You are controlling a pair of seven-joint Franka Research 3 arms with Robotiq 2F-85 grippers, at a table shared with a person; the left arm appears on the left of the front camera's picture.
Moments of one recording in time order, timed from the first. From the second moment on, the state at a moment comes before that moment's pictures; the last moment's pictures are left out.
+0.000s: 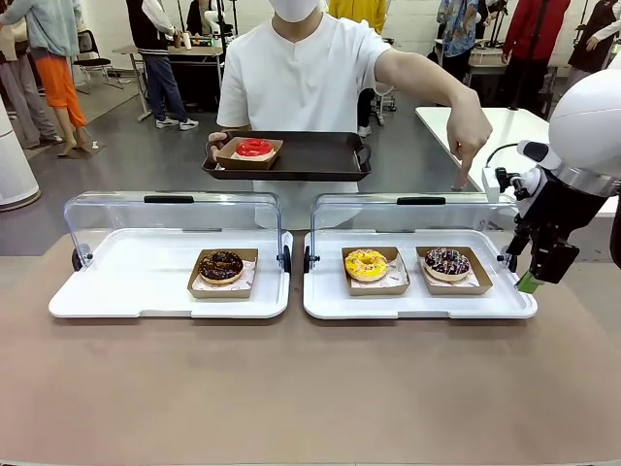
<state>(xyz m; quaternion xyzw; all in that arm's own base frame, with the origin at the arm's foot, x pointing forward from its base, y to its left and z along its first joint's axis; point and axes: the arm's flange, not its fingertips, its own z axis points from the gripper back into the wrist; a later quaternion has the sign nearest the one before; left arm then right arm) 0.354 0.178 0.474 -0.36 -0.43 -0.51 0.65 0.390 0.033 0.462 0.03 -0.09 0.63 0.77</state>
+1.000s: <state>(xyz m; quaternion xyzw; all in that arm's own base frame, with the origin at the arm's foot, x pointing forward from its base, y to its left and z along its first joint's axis) 0.354 0.178 0.474 -0.36 -0.43 -0.51 0.65 0.417 0.057 0.416 -0.02 -0.06 0.70 0.71</state>
